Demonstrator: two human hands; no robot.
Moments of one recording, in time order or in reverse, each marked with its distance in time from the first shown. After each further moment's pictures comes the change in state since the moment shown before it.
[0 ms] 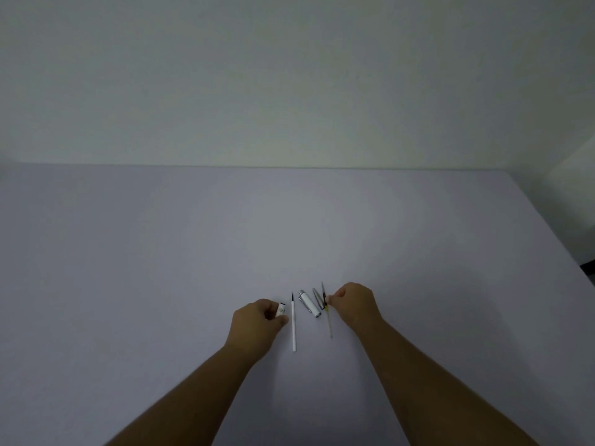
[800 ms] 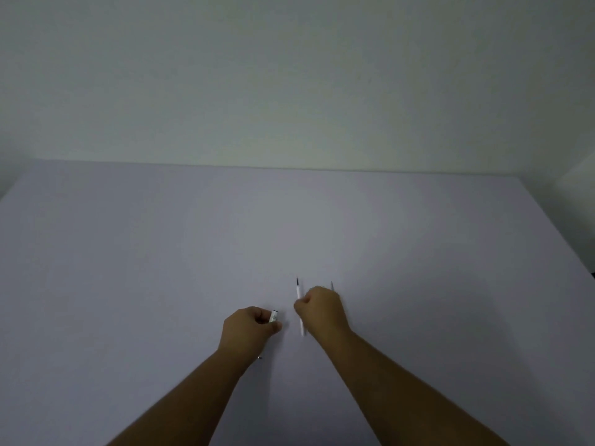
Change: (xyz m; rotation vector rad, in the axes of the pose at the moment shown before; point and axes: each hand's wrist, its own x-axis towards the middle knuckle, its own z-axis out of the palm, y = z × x) left_hand -0.008 -0.025 -0.015 -0.144 0.007 -0.168; right_hand -0.036 -0.056 0.045 0.028 0.007 -0.080
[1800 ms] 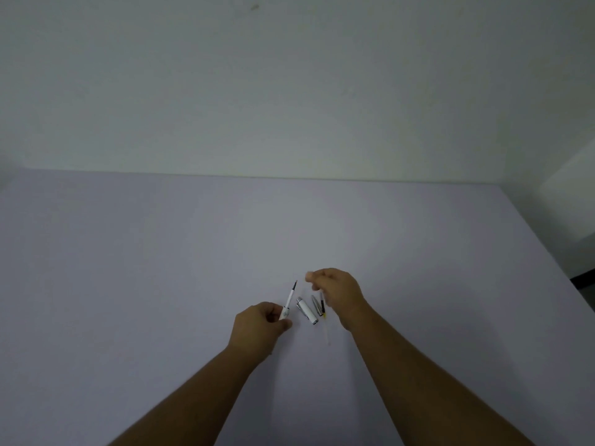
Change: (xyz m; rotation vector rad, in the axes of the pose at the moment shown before) left_hand -0.004 0.034 0.017 -0.012 -0.060 0.140; right_hand 0.020 0.012 -0.065 0.581 -0.082 0.005
